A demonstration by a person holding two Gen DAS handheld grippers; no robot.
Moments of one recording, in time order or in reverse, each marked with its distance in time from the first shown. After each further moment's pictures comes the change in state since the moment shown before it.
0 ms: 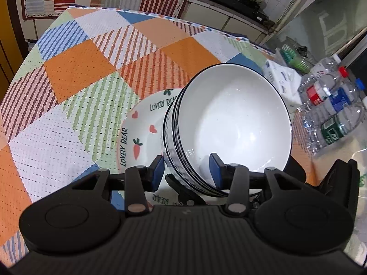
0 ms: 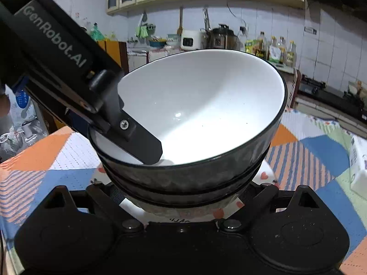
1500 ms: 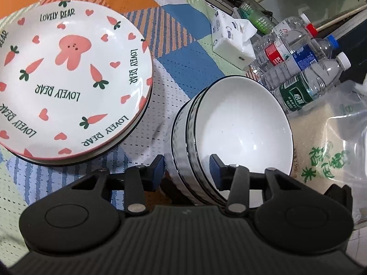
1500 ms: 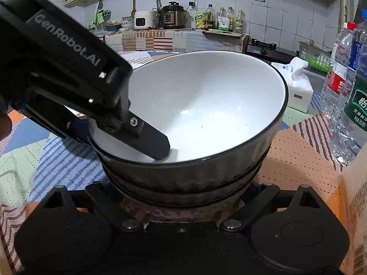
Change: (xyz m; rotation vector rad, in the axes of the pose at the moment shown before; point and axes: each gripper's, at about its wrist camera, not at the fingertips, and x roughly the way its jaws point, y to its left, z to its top) left arm 0.069 -0.111 -0.084 -0.081 0.078 -0.200; right arm -0.090 -0.069 -0.103 0.126 0.097 -0.169
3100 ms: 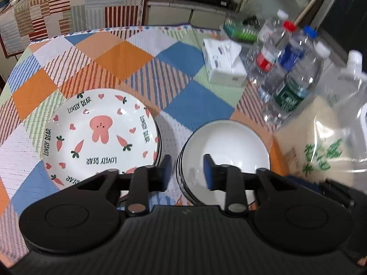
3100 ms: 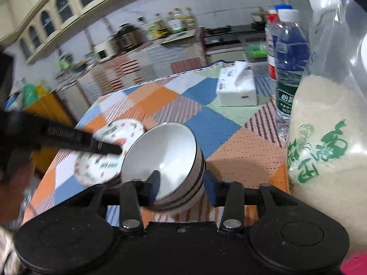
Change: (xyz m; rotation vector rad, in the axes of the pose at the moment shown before) left arm -0.076 -0.069 0.033 0.268 -0.079 0.227; right arm -0.120 -0.038 0.041 0.358 0.008 0.014
